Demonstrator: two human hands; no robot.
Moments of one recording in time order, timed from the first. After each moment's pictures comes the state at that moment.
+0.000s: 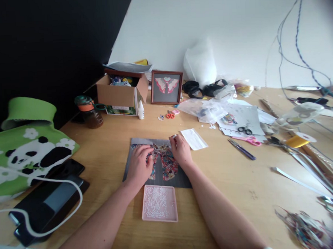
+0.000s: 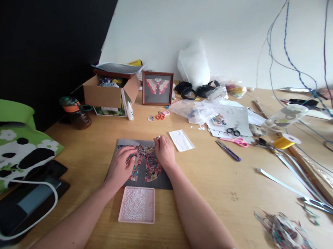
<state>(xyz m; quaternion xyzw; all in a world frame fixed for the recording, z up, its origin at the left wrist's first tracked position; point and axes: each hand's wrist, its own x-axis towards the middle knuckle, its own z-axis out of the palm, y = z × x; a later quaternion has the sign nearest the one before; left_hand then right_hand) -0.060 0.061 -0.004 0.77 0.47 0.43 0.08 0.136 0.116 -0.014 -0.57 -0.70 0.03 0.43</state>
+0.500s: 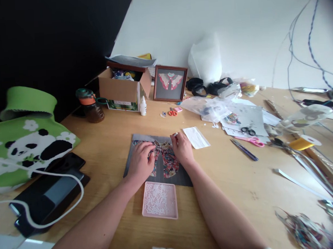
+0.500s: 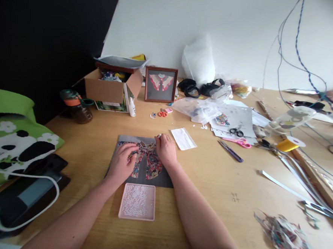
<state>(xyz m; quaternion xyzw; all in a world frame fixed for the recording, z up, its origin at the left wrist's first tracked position) -0.059 0.060 -0.005 0.77 0.48 0.42 0.08 0.135 0.115 -0.013 -0.56 -0.72 0.02 0.41</state>
